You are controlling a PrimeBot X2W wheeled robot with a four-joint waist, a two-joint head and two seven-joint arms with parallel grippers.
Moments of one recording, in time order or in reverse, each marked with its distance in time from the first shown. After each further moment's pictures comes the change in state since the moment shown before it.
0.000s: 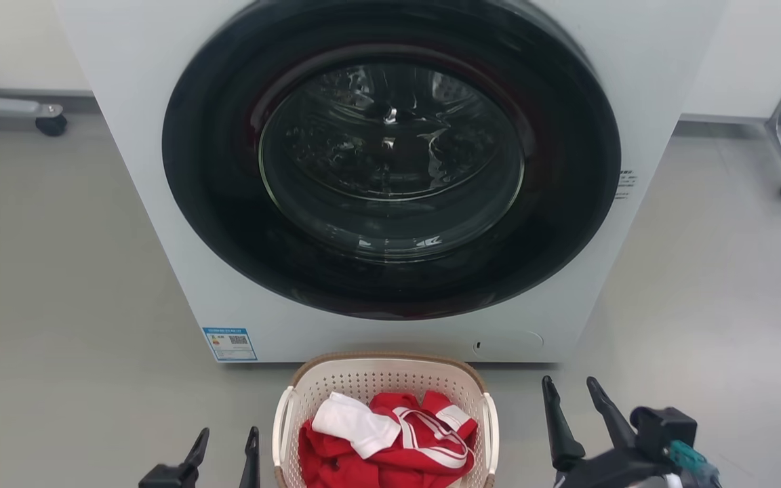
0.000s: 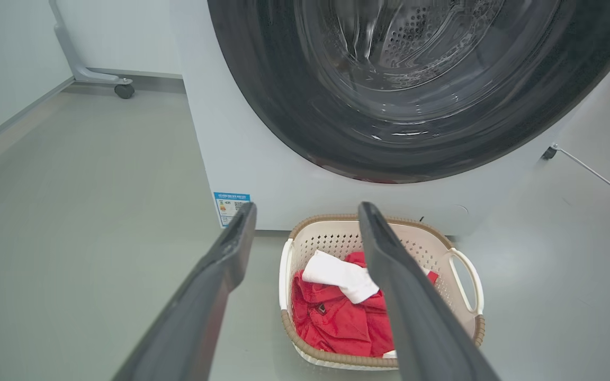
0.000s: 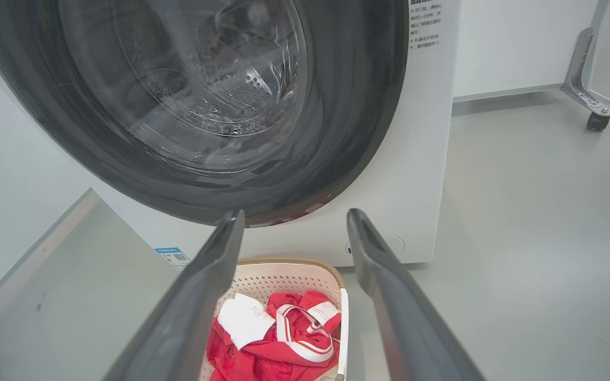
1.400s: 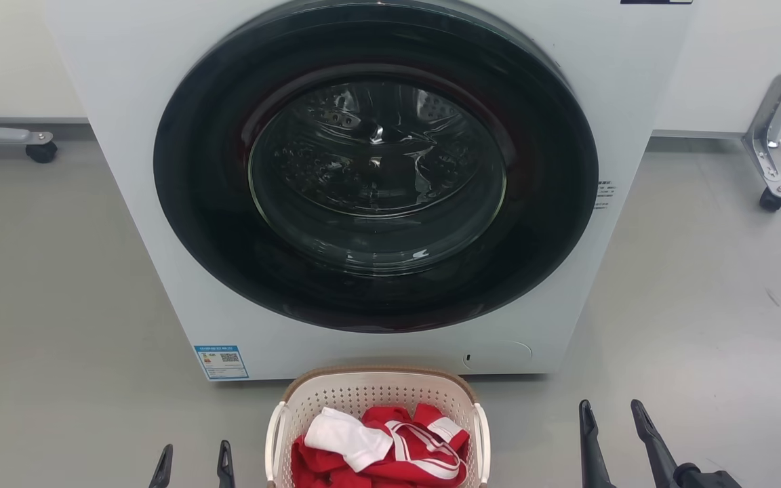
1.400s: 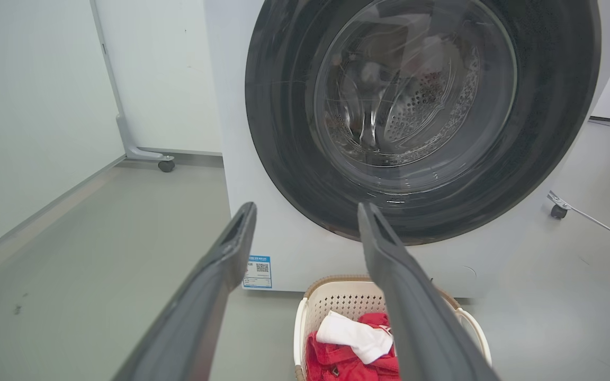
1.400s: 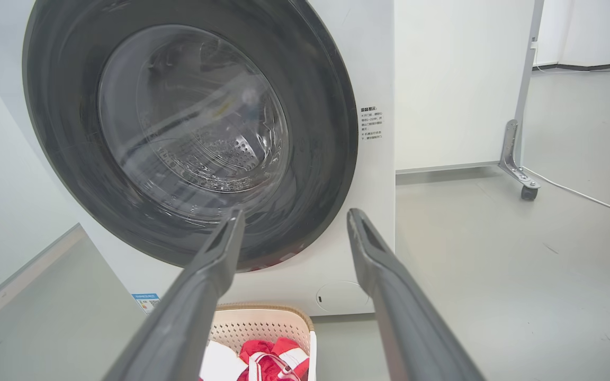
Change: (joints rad) left arm 0.308 -0.107 0.254 -0.416 0.286 0.000 0.000; right arm 0.313 0.068 -0.223 -0.391 -0.304 0.000 0.000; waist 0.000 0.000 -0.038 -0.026
